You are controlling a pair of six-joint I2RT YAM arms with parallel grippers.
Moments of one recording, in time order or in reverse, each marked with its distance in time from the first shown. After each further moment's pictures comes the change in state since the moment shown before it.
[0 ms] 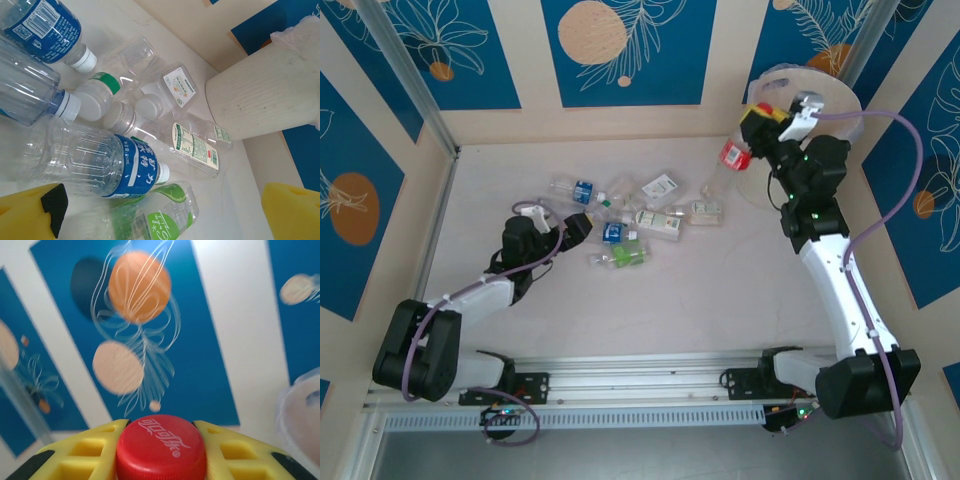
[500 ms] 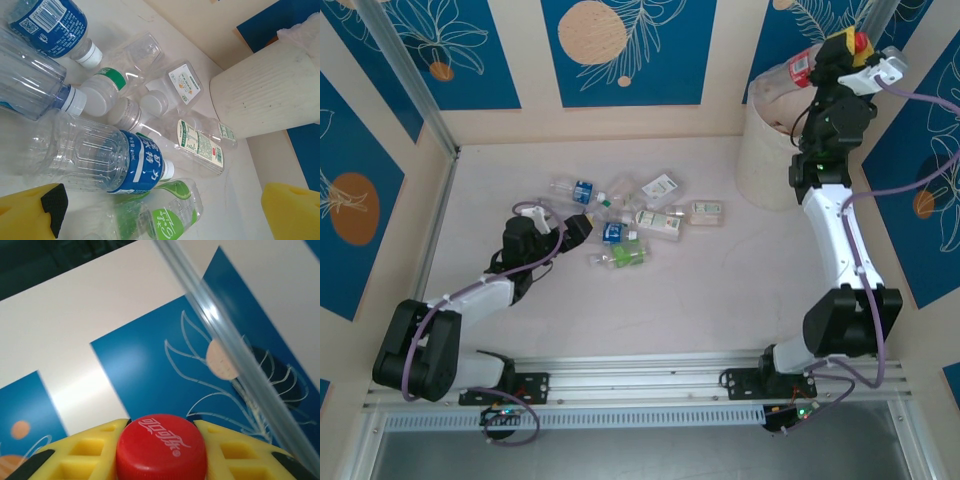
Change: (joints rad) left arm 0.000 -0.003 0.000 -0.024 -0.010 0.003; right arm -0.122 0.316 0.304 0.403 0.536 0.004
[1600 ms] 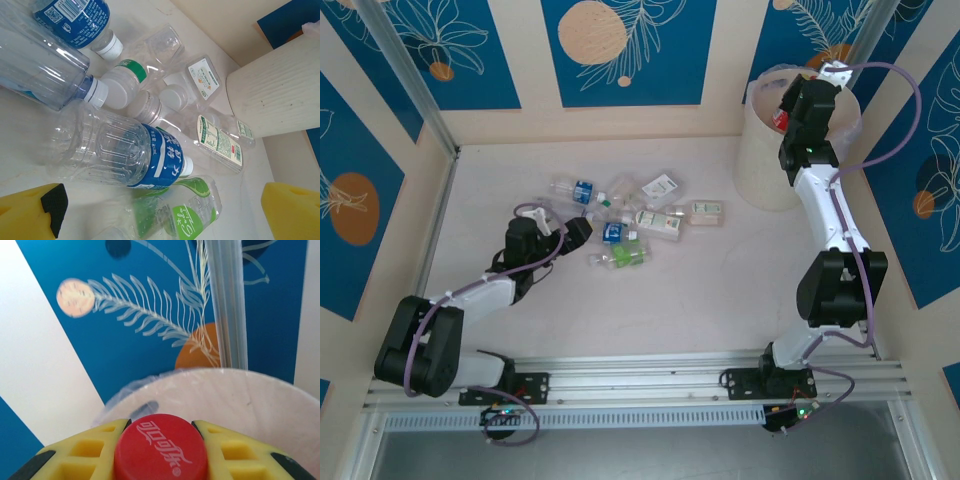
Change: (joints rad) left arm -0.002 0.025 0.001 -0.033 -0.028 0.018; right arm 0.002 0.187 0.101 -0.559 -0.029 -0.113
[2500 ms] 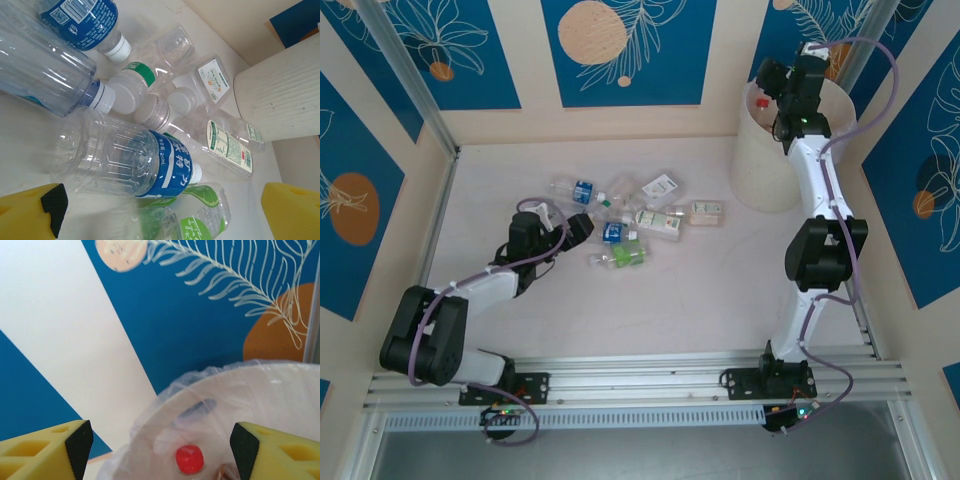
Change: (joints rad) left arm 0.000 0.060 0.054 -0.038 -0.016 0.009; right arm -0.013 0.284 0.407 -0.209 -0.247 0.057
